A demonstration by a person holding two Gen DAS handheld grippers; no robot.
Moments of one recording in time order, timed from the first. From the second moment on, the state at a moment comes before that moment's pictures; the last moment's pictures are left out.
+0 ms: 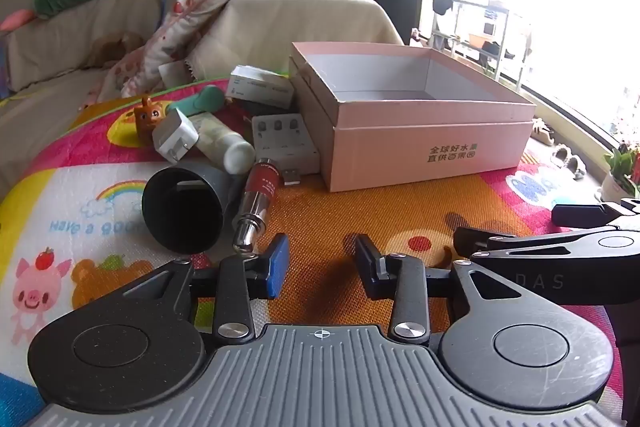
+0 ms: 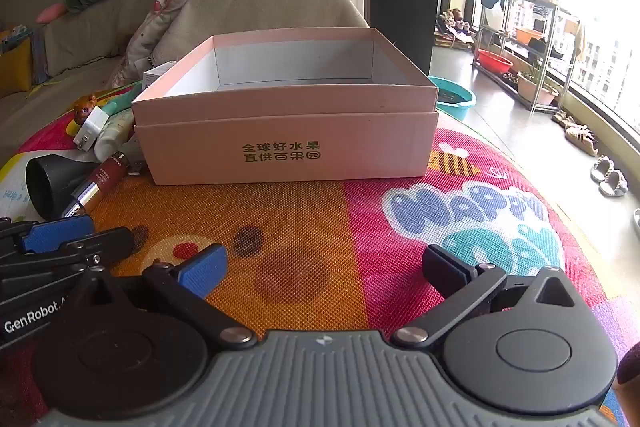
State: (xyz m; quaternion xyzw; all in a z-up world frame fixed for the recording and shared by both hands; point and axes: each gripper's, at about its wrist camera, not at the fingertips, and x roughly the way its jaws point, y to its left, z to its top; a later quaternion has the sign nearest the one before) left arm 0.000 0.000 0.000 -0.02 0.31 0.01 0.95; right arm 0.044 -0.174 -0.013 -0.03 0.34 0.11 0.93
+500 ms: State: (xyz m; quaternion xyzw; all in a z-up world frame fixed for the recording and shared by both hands) left arm 0.000 0.001 0.000 -0.03 0.31 0.01 0.95; right arm 0.044 -0.174 -0.013 -0.03 0.34 0.11 0.93
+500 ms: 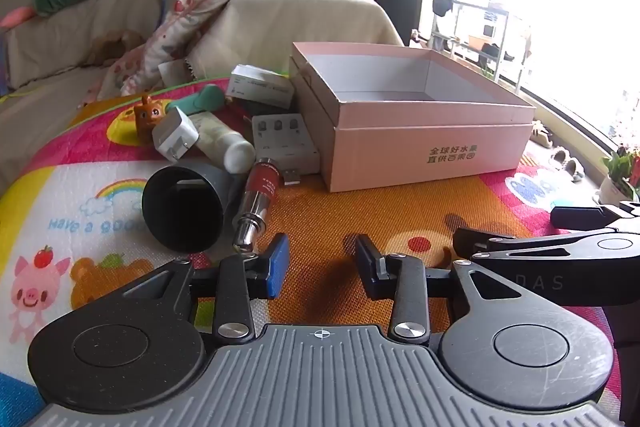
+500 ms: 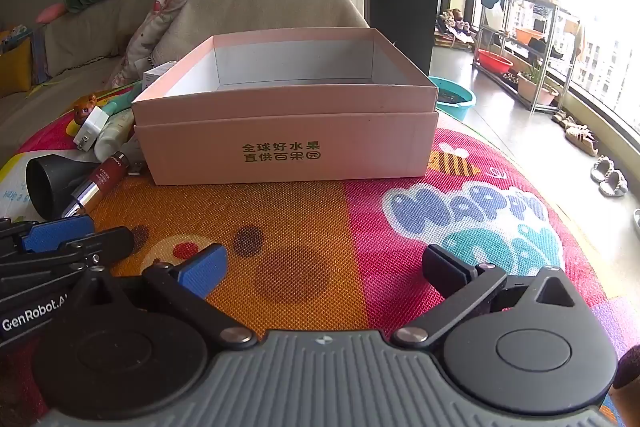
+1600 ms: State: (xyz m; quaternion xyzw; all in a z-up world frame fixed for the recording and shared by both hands) left arm 0.000 -0.003 0.001 -0.02 0.31 0.01 0.95; right arm 0.044 -0.173 -0.013 -0.03 0.34 0.11 0.93
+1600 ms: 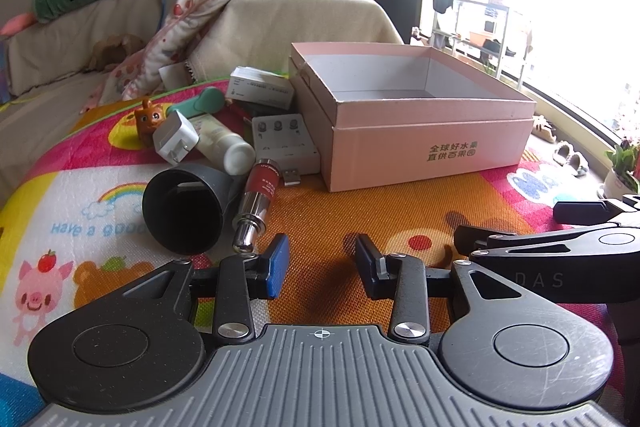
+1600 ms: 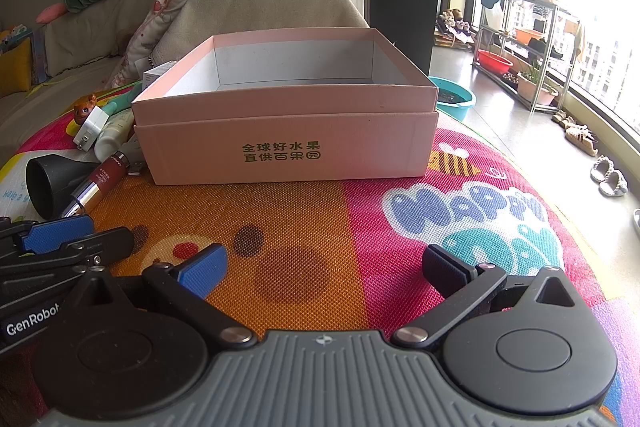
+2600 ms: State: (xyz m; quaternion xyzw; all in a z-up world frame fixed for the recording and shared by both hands) left arm -0.001 -0.005 0.001 -0.02 0.31 0.01 0.95; right arm 0.045 -0.173 -0.014 -0.02 0.34 0.11 0.93
